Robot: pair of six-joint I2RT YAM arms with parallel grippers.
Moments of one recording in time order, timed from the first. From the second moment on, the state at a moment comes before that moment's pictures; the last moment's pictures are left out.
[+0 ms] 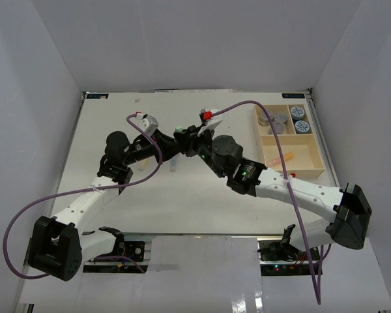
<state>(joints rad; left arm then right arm) -0.34 1.13 0.68 0.55 0.83 -0.28 1.10 1.37 1.10 0.30 0.39 0.30</state>
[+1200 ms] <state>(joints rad) -0.35 1.17 0.75 0.53 0.93 -0.22 0.87 1.21 1.14 0.15 0.01 0.12</state>
